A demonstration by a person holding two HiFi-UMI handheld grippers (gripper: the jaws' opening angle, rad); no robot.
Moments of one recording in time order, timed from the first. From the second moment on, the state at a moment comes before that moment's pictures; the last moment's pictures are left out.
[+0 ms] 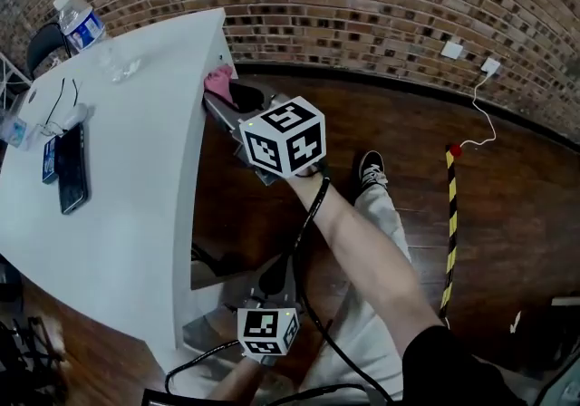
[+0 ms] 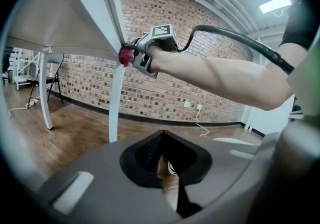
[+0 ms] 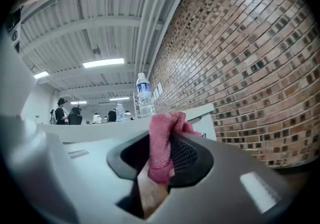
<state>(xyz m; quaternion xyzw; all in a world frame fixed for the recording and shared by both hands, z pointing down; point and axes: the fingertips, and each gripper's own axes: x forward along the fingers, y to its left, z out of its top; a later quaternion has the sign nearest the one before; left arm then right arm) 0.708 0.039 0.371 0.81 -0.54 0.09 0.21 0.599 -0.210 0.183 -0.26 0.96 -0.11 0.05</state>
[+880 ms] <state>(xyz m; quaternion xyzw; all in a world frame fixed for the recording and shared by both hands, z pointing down) 0.604 0.302 0.336 0.81 -0.56 0.07 0.18 0.587 0.130 0.178 -0.29 0.95 -0.09 0.01</state>
